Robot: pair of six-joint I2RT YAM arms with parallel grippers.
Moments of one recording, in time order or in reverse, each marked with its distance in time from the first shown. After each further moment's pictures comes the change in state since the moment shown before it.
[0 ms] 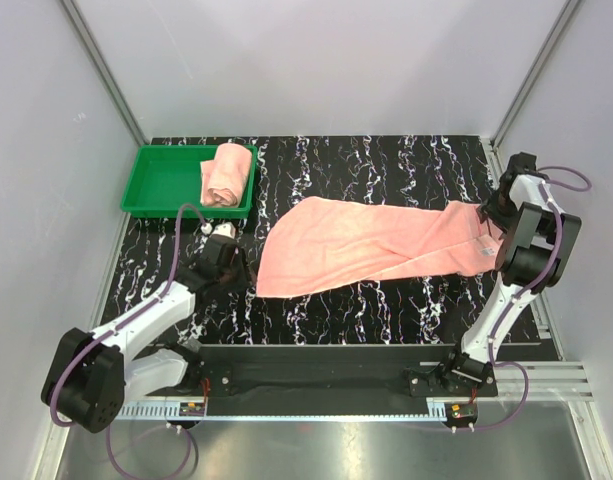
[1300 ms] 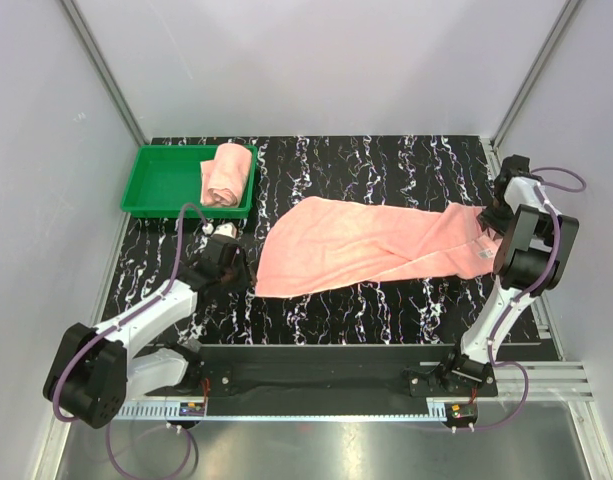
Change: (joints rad) left arm 0.000 0.026 -0.005 0.021 0.000 0.000; right arm 0.029 -0.028 -0.062 0.002 0.053 -0.022
